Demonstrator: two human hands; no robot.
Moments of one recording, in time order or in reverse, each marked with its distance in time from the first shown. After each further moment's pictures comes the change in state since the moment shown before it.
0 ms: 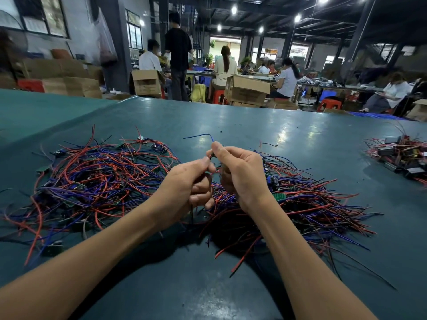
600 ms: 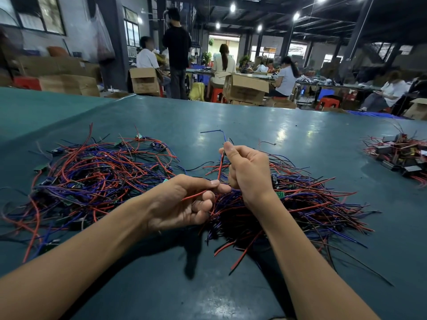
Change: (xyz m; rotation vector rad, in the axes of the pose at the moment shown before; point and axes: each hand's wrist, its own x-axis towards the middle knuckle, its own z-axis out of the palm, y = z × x) left_hand -0.007 0.014 -0.008 -0.110 -0.092 -0.548; right_hand 0.008 0.011 -0.011 -0.064 0.140 -0.025
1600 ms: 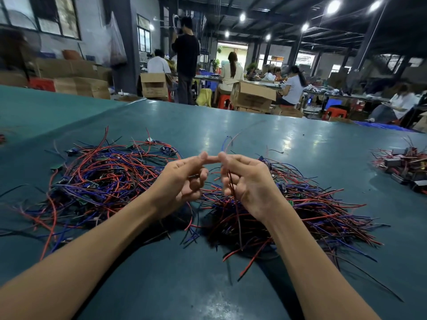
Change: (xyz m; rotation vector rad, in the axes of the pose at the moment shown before) left_hand 0.021 0.007 -0.043 0.147 0.089 0.576; right_hand -0.010 -0.018 0.007 0.292 -0.345 0.232
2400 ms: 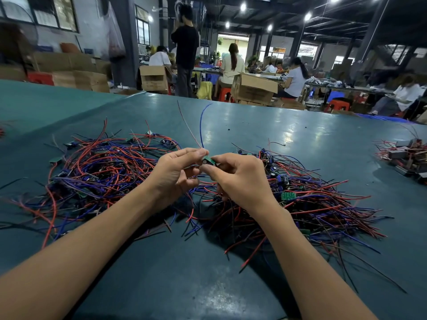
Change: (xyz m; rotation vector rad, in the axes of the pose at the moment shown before) left_hand 0.003 0.000 -0.005 -0.121 0.166 -0.025; right_hand 0.001 0.024 0.005 -0.845 0.163 -0.403
